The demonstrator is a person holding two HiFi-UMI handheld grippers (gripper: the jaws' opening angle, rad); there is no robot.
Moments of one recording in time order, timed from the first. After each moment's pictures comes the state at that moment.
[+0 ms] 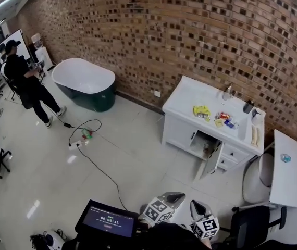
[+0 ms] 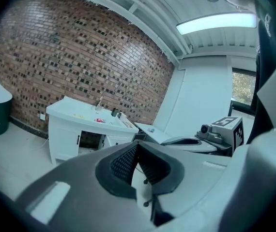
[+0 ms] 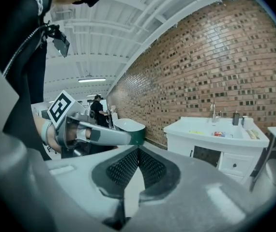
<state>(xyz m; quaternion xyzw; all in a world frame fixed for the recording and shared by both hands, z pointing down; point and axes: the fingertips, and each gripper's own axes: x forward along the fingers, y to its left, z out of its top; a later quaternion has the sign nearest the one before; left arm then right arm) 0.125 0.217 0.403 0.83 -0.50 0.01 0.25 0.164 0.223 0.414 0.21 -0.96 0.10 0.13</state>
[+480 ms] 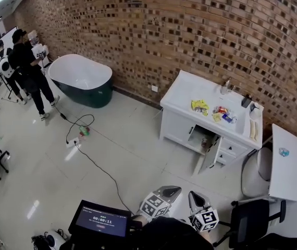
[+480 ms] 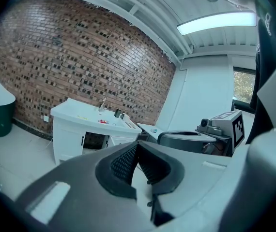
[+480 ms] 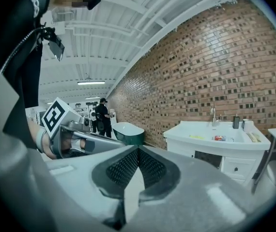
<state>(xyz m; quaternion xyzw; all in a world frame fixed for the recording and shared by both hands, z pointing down) 0.086 0.227 0.402 0.82 -0.51 0.01 0.25 0.126 0.219 0.394 0.21 -0.96 0.10 0.12</state>
